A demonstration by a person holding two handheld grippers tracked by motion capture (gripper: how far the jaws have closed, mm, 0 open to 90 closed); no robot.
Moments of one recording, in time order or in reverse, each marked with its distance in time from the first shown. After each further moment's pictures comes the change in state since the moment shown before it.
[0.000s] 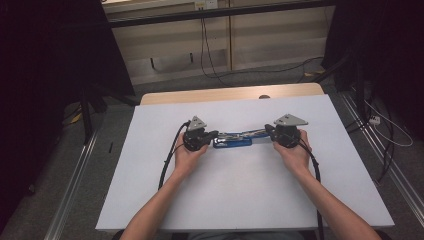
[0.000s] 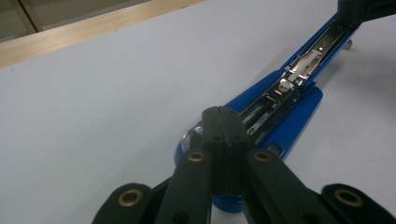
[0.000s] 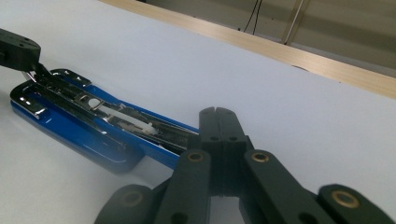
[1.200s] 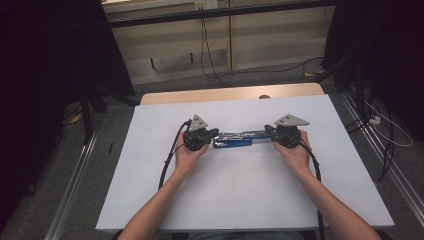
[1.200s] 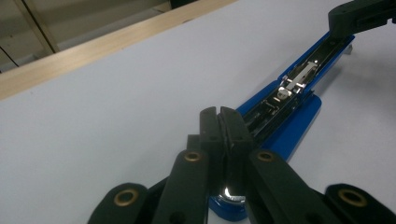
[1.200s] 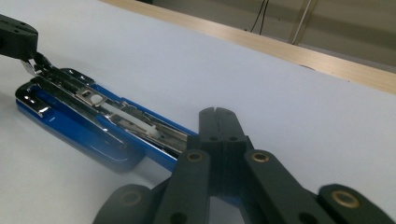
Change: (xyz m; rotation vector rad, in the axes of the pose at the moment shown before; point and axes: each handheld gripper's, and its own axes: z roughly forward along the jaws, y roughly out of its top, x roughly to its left) left arm -0.006 0.008 -0.006 -0.042 0.021 0.050; right arm -0.004 -0.003 0.002 -0.016 0.033 0.009
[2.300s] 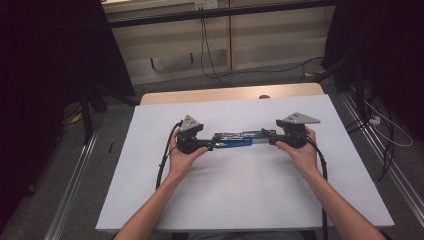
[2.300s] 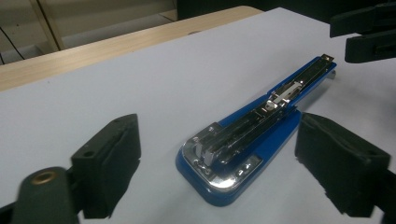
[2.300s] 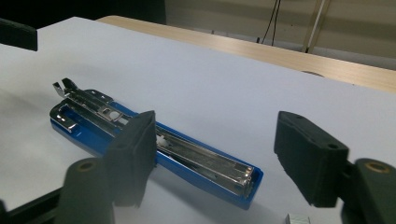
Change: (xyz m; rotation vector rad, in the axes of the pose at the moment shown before) left arm -0.002 0.001 -0.026 -0.027 0.018 -0.108; right arm -0.012 0.003 -0.015 -0.046 0.070 0.079
